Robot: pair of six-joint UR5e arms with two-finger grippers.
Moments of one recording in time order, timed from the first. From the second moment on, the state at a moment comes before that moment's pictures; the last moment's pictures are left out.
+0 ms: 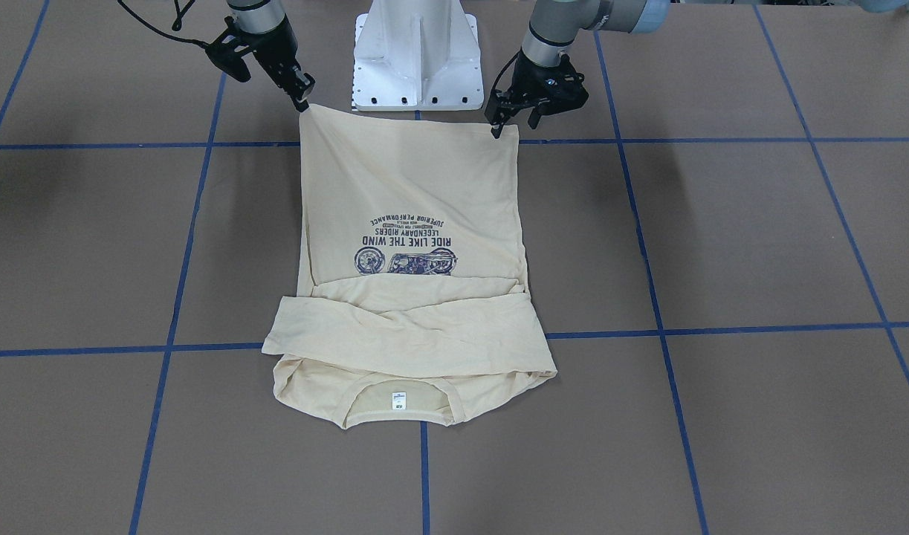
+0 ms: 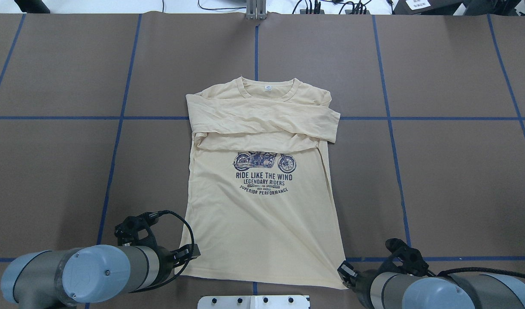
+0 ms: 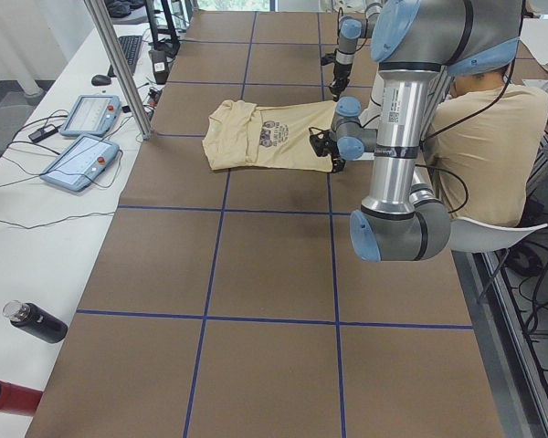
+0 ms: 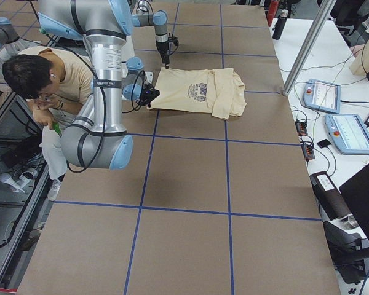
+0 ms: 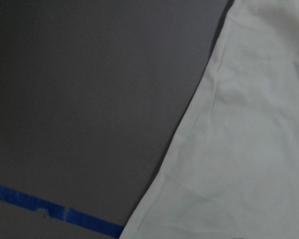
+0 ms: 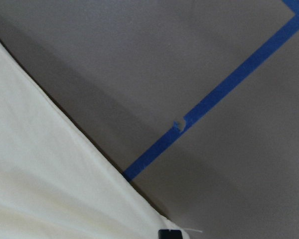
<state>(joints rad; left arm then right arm) -0.13 -1.76 -2.03 -1.87 -1.59 -1.89 0.01 -1.56 2.18 -1.30 1.50 2.32</state>
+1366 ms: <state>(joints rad) -0.12 -1.76 -2.02 -1.86 -1.59 -1.91 0.01 -1.56 2.19 -1.30 1.50 2.32</state>
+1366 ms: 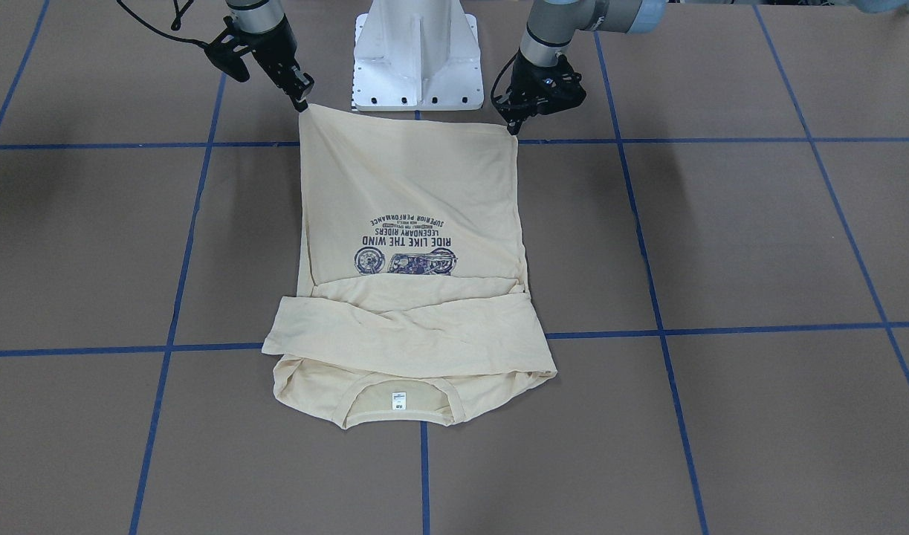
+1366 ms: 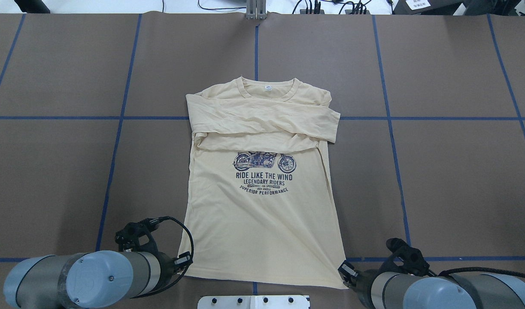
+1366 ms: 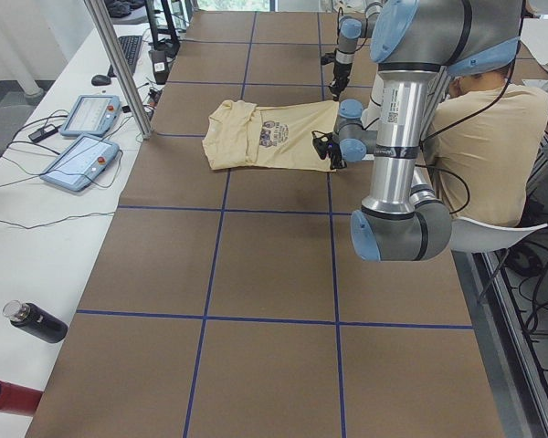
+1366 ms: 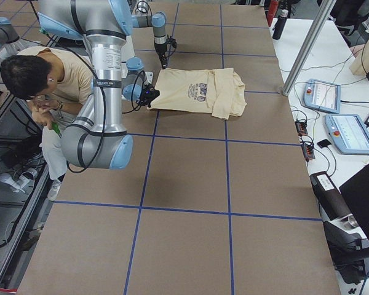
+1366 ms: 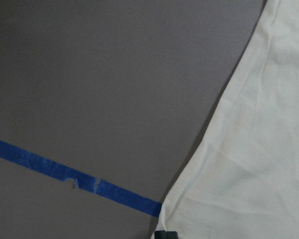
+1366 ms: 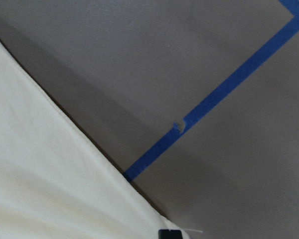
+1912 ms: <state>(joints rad) -0.11 -1.77 -2.03 -1.83 -1.60 -1.91 0.01 -1.56 2.19 -1.30 1.50 2.32</state>
